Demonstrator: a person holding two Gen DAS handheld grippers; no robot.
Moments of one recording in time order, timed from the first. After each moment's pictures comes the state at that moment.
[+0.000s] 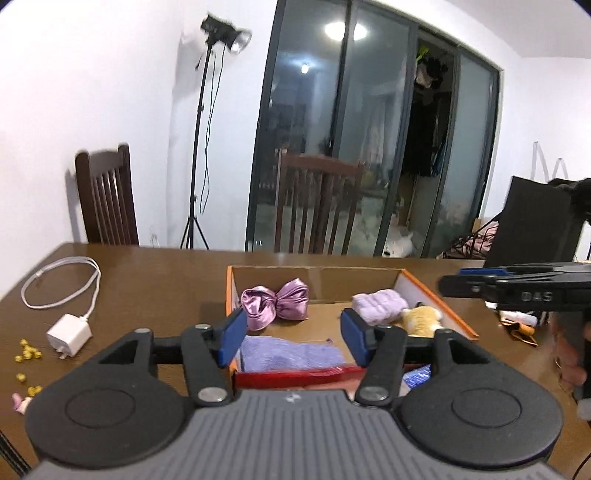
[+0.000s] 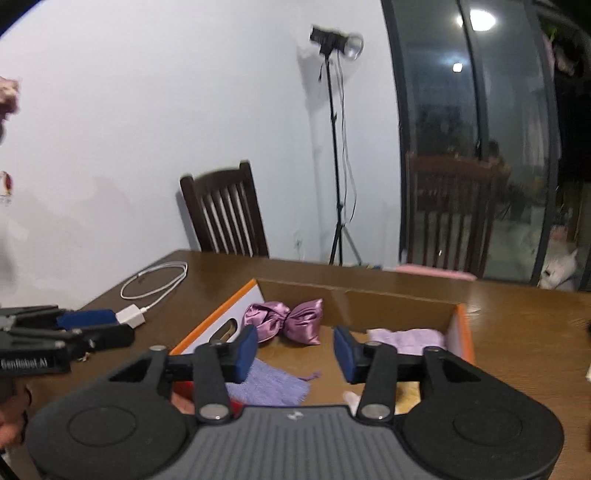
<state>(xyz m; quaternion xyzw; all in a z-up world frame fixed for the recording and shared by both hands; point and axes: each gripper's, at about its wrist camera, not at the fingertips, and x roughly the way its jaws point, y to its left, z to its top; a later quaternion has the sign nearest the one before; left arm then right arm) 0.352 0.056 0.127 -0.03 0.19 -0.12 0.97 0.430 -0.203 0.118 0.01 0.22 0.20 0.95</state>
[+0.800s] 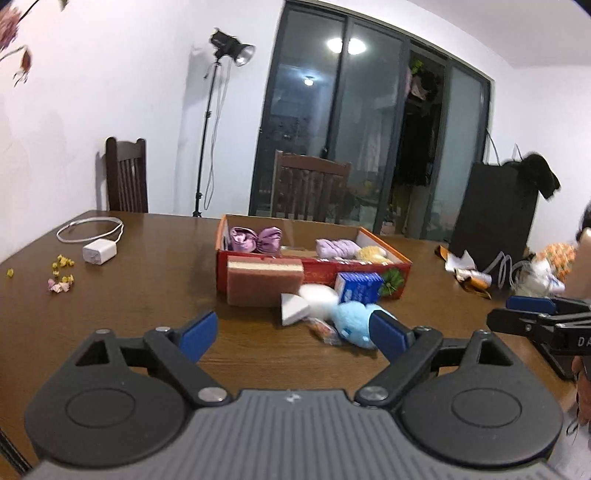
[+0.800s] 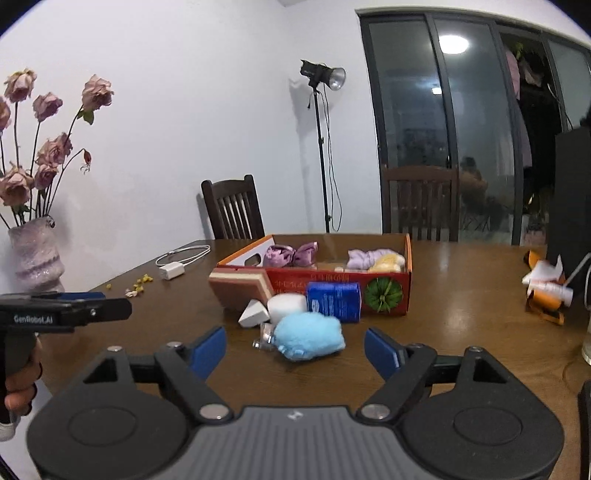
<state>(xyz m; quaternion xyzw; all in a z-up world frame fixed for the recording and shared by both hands) 0.179 0.045 0.066 -0.05 0.18 -0.11 0.98 0.192 -0.258 0.047 0.03 0.17 0.18 0.97</state>
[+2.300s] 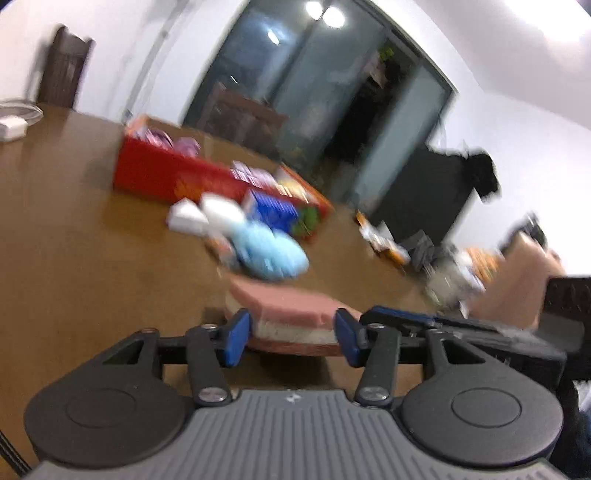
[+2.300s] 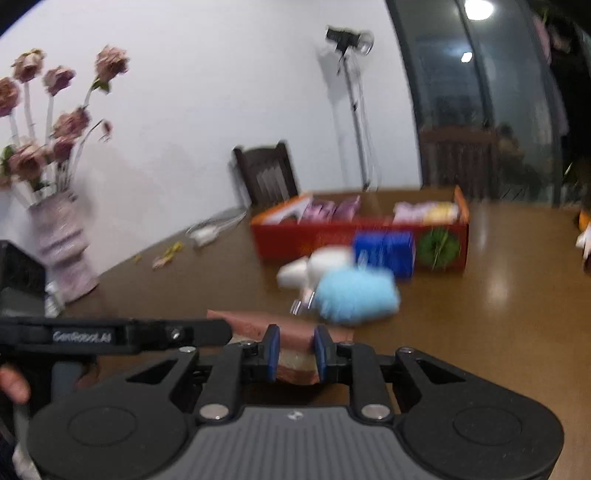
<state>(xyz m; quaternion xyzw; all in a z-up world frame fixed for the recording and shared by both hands) 0.183 0.021 -0.004 -0.16 0.26 -0.27 0.91 0.211 -0.240 -0.002 0.05 0.24 0.26 0.93</state>
